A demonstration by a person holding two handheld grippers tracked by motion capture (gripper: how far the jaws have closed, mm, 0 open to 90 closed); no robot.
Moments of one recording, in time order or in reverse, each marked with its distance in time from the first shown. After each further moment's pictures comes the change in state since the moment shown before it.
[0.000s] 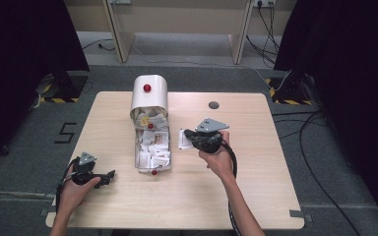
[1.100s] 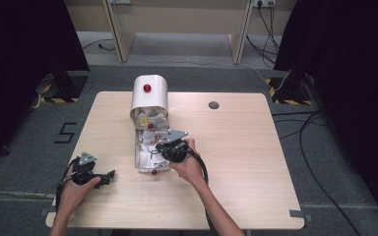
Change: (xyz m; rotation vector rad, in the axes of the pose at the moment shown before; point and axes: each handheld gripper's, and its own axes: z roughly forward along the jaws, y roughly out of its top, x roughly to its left) left arm 0.000 0.000 0.000 0.000 -0.001 0.001; right arm 0.065 -0.002 0.076 0.143 0.120 -0.092
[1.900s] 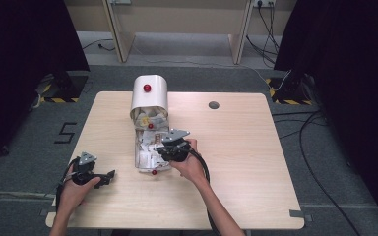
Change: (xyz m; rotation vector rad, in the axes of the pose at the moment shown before) left arm 0.000 0.000 0.000 0.000 0.000 0.000; right arm -0.009 -0.010 0.009 0.023 -0.027 0.054
